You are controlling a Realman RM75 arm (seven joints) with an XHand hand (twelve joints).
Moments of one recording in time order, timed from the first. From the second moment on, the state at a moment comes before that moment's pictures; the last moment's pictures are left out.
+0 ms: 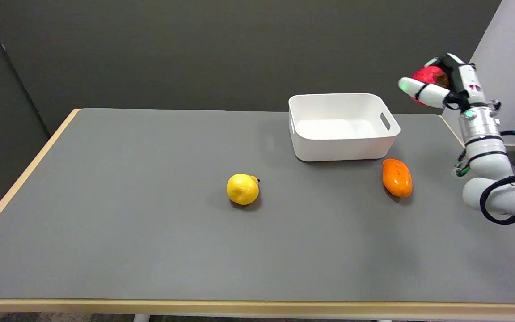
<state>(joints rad) 0.63 -0.52 0.28 -0.86 -1.30 1.06 0.70</state>
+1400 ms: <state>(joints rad) 0.89 -0.88 0.09 -0.60 -1.60 0.76 0.59</state>
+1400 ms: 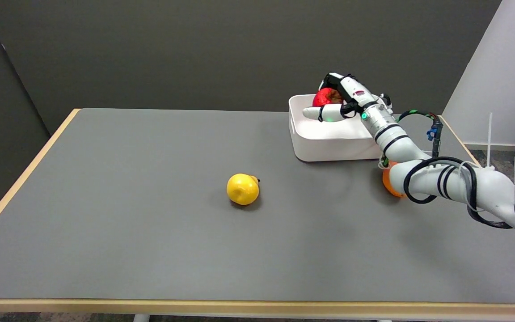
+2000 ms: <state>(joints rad) 0.82 -0.82 0.14 -0.65 -1.58 0.71 0.51</state>
